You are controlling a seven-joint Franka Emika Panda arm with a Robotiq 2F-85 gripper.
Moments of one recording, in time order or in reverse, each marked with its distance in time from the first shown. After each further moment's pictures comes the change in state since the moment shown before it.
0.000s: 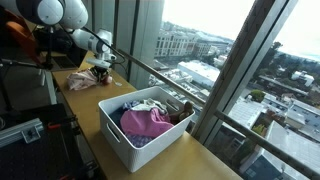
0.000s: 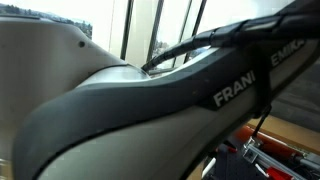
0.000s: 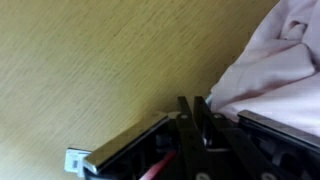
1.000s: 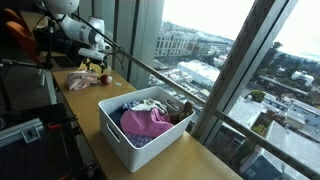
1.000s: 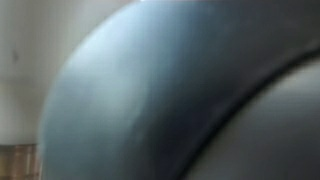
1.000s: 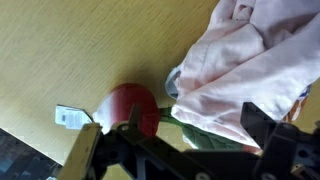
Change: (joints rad) arm 0.004 -0.175 0.033 -0.203 0.000 0.152 0.037
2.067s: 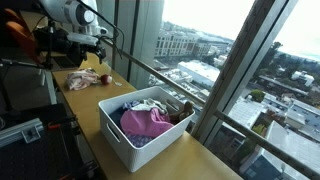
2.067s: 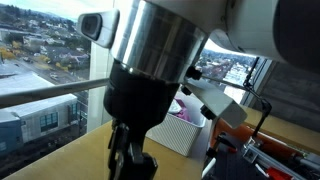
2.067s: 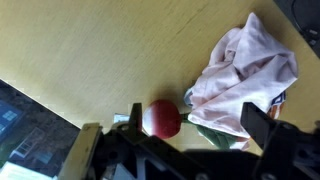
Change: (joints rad) arm -0.076 -0.429 -0.001 -0.433 0.007 0.068 0.092
